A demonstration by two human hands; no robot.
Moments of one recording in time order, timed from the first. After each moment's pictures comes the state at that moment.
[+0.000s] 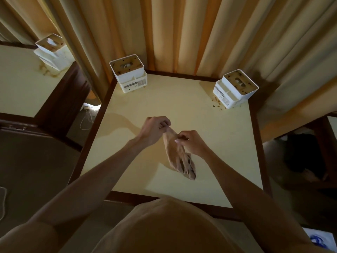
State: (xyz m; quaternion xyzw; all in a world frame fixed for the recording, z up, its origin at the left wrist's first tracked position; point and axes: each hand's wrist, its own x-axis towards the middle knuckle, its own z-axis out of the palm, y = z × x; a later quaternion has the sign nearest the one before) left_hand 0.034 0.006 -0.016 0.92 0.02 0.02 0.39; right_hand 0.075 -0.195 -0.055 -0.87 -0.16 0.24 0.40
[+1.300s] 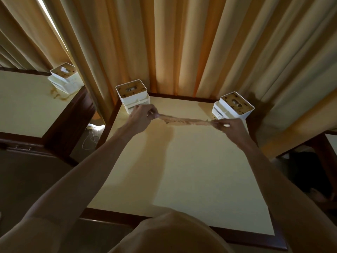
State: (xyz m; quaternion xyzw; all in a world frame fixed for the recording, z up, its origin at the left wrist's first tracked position) left_hand 0.092 0.073 0.061 0.94 0.04 0.08 0.34; right_hand 0.158 -0.285 0.045 -0.87 -0.14 0.05 0.47
